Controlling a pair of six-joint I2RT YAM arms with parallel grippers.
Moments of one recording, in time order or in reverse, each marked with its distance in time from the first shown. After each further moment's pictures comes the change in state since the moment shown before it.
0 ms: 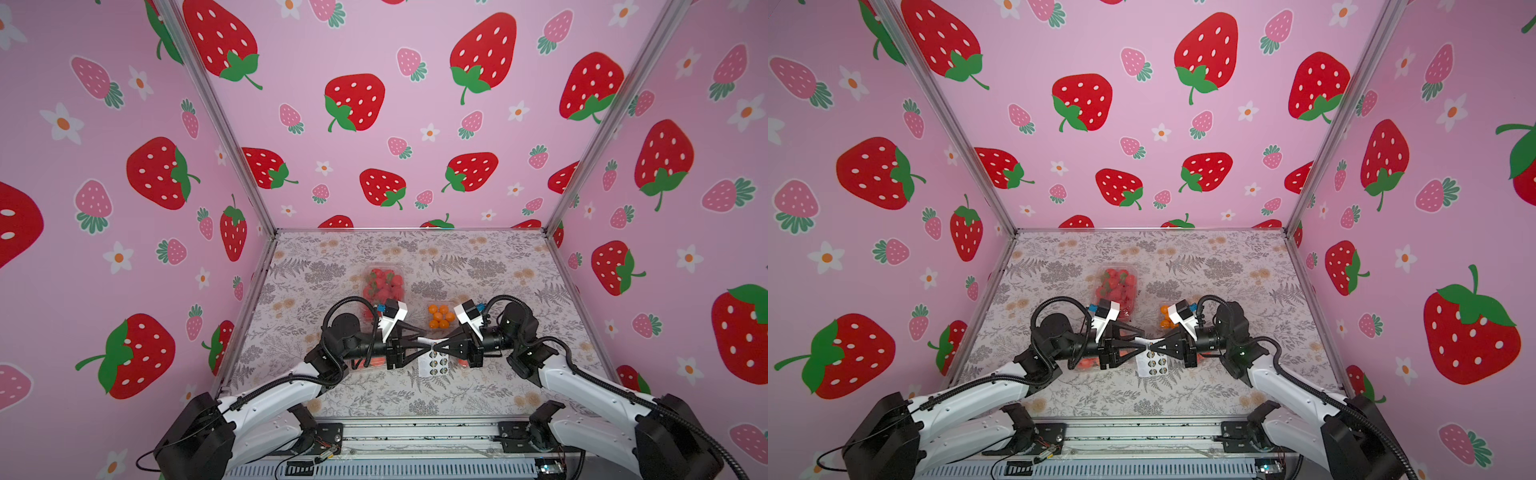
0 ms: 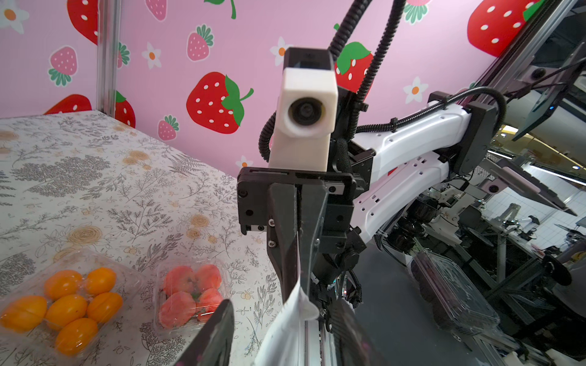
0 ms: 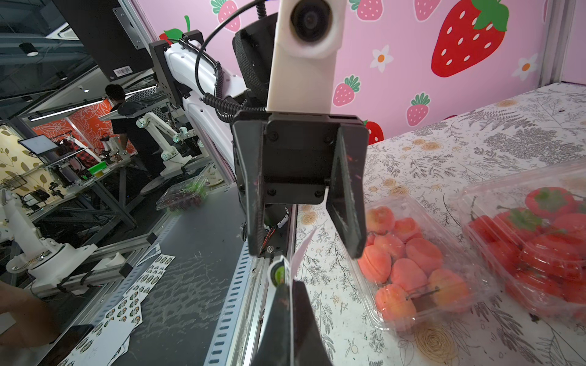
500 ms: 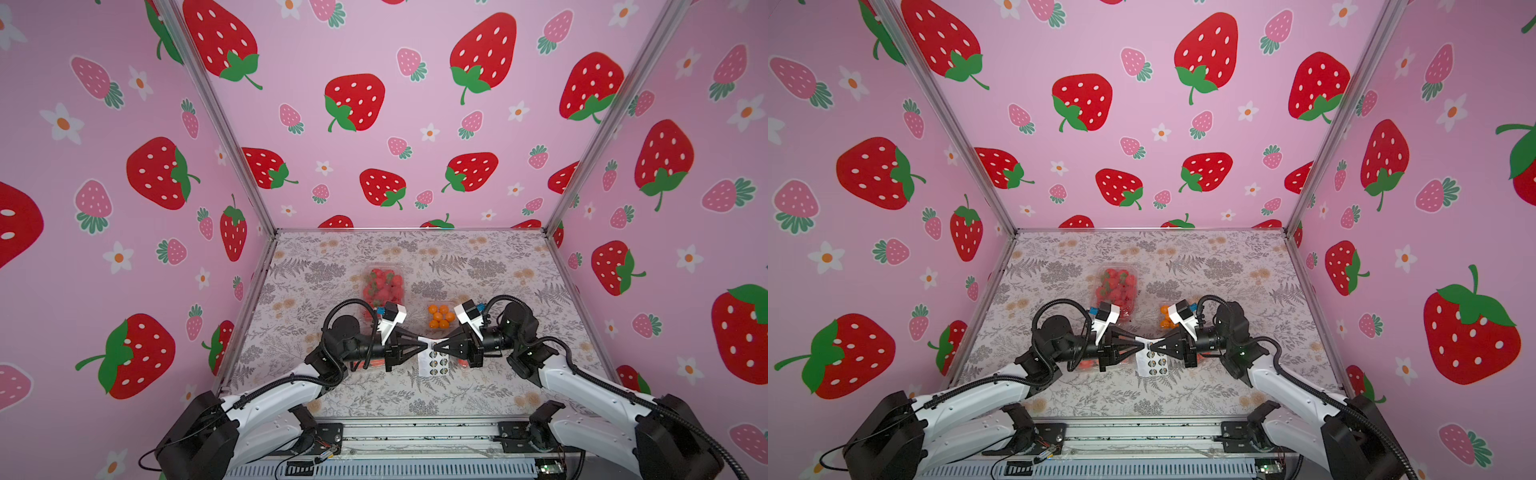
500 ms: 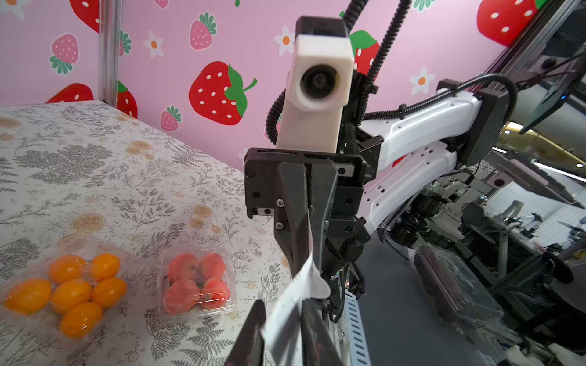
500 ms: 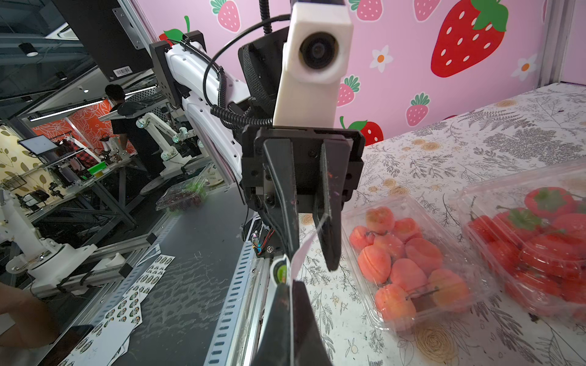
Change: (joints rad) left arm 0.009 0.022 -0.024 0.019 0.023 -0.002; right arm 0.000 -0.001 0.000 -0.001 0.001 0.001
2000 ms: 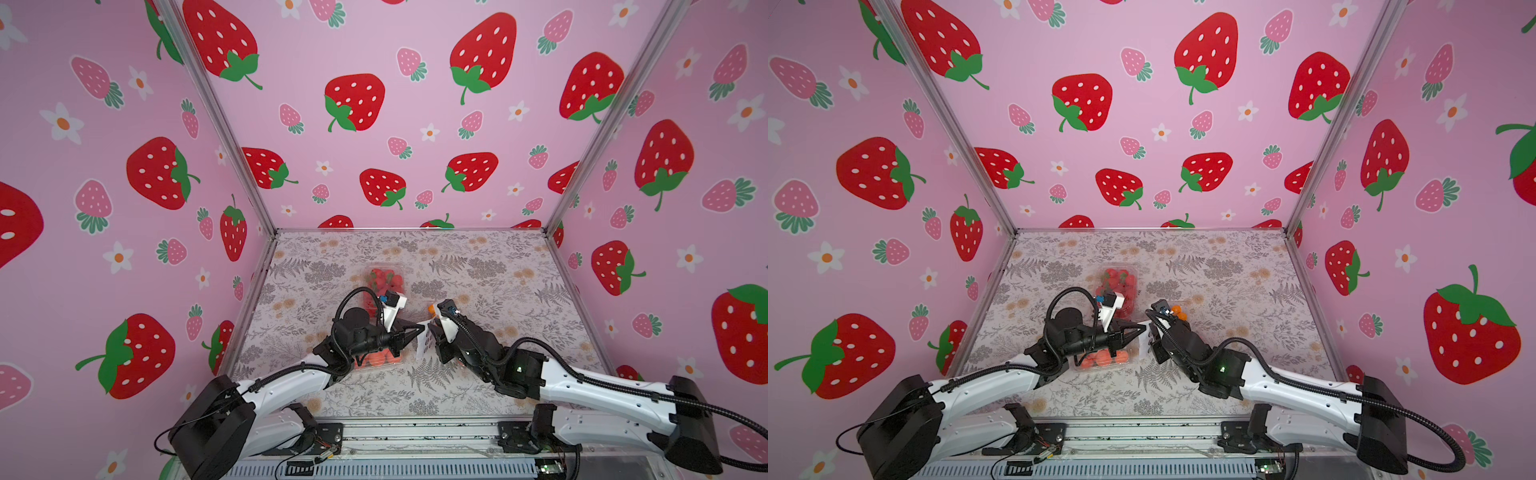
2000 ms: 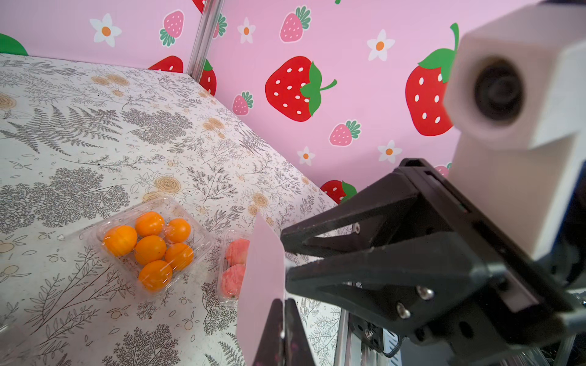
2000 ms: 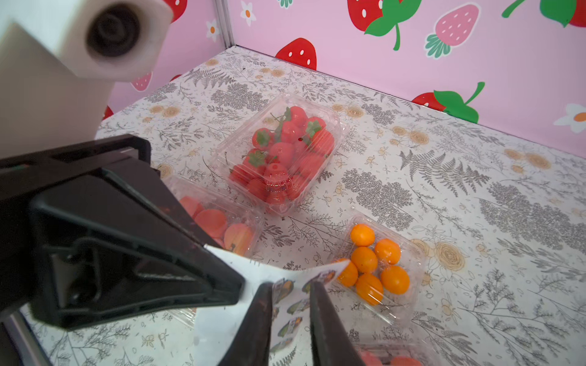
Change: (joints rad) left arm 0.014 0.116 0.060 -0.072 -0.221 -0.069; right arm 0.576 -0.003 0.273 -0.661 1.624 -0.013
